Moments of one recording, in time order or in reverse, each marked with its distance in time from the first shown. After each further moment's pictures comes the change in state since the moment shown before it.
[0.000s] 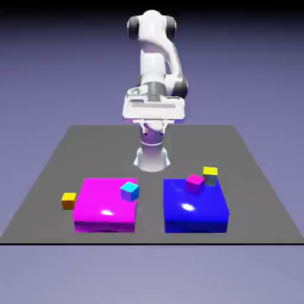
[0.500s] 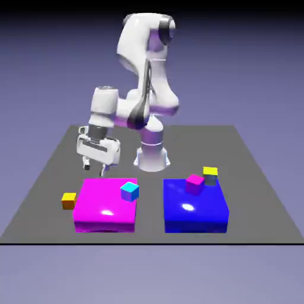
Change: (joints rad) arm -0.550 0.491 0.060 0.194 -0.068 -0.170 0.531
